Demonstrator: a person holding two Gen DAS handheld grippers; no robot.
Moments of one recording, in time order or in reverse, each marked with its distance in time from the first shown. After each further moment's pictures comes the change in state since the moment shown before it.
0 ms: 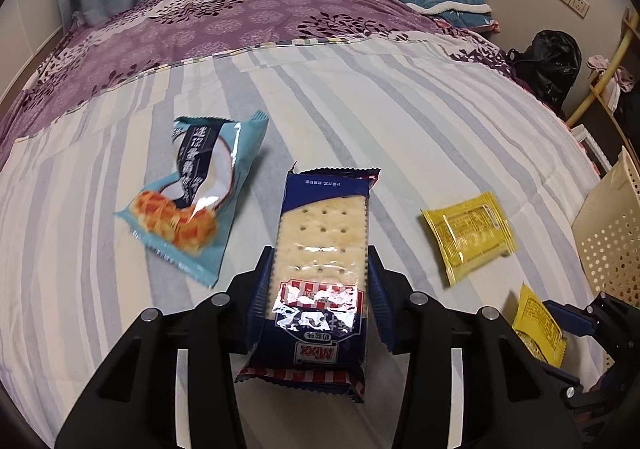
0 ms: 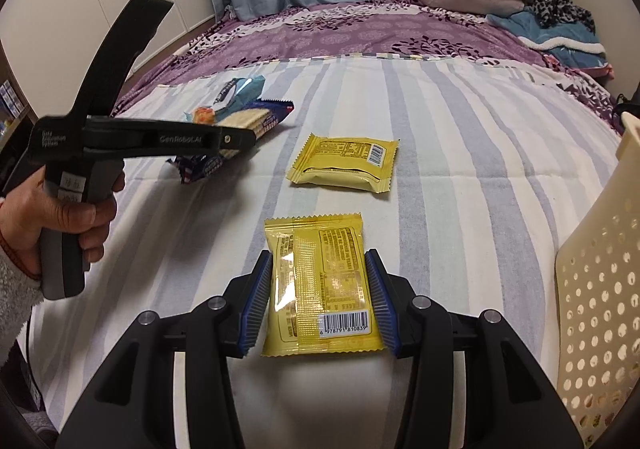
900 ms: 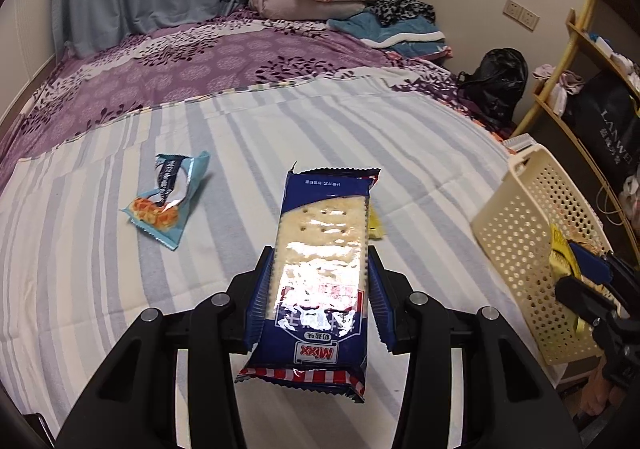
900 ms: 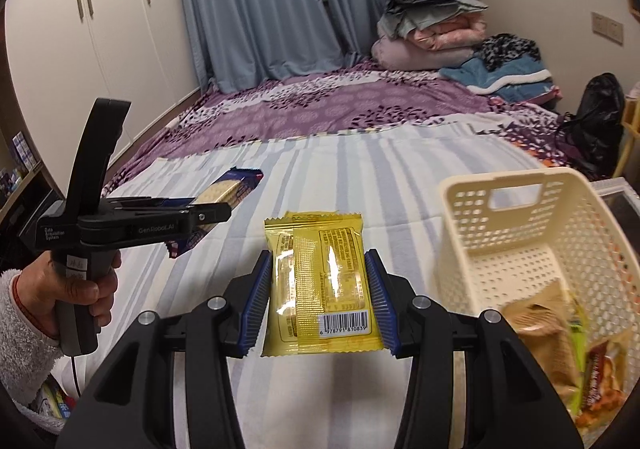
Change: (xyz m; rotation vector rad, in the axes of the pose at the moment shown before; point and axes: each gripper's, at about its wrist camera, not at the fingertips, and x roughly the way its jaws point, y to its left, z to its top) left arm -0.098 -0.067 -0.025 0.048 -0.124 -0.089; right arm -0.137 -0.028 -0.011 0.087 -0.246 -0.092
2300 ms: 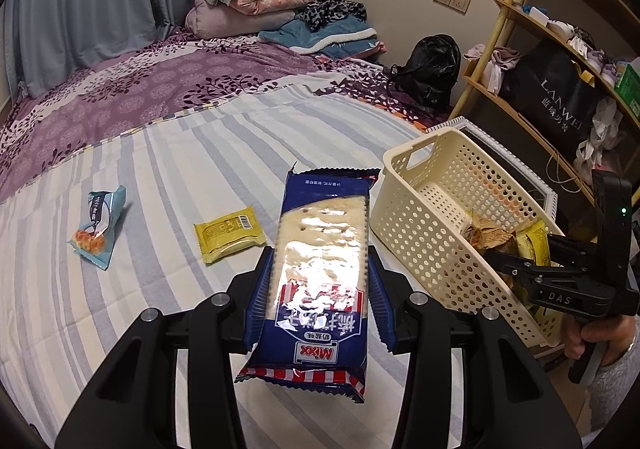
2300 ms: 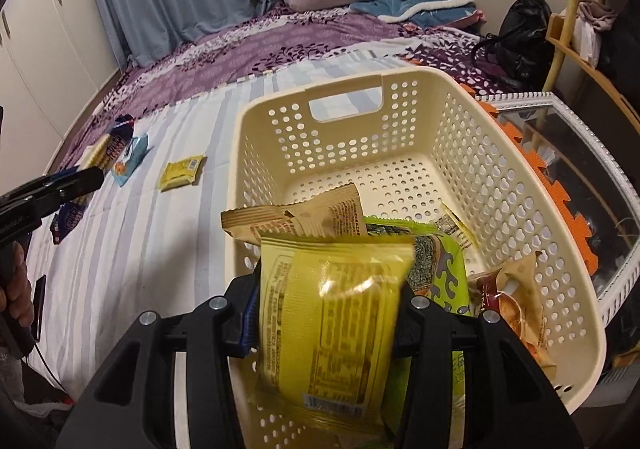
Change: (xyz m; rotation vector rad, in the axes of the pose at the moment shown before) left arm -0.031 -0.089 -0.003 0.128 -0.024 -0.136; right arm -0.015 -0.114 -0.025 0.145 0.254 -0.173
